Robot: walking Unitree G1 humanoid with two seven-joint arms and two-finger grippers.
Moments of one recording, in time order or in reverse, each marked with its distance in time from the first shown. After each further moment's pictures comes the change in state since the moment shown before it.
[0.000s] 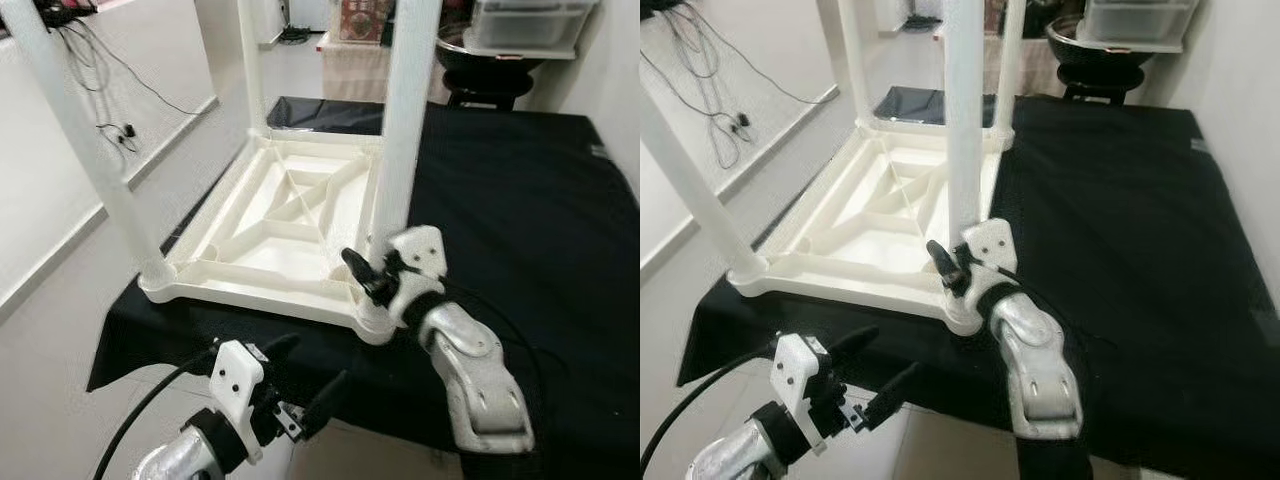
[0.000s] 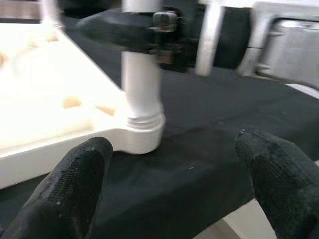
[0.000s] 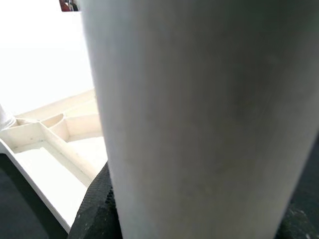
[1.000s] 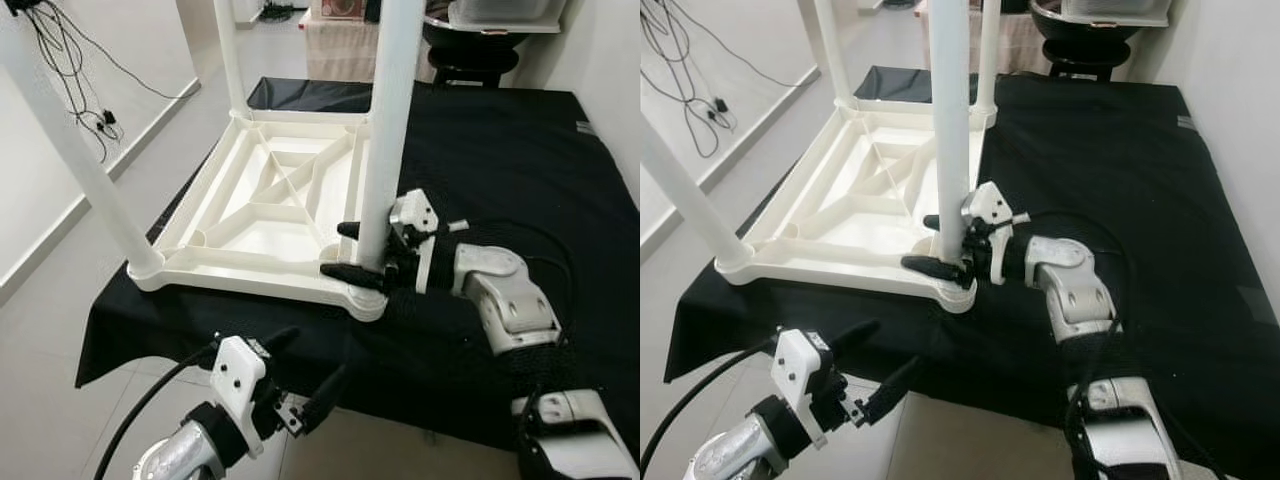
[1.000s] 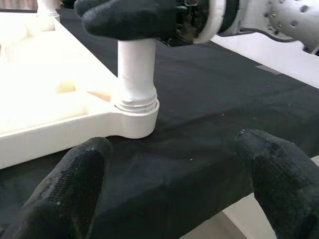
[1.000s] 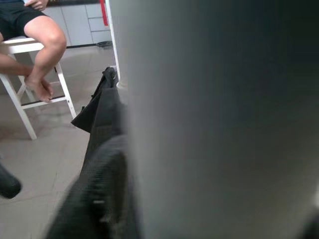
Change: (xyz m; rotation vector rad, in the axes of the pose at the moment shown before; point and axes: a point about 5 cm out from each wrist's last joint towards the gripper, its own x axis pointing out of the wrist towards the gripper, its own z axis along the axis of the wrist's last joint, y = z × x) left arm -0.002 0.000 -0.003 0.013 0.016 0.015; right arm 0.019 -0.051 0.023 -0.073 -0.004 0.675
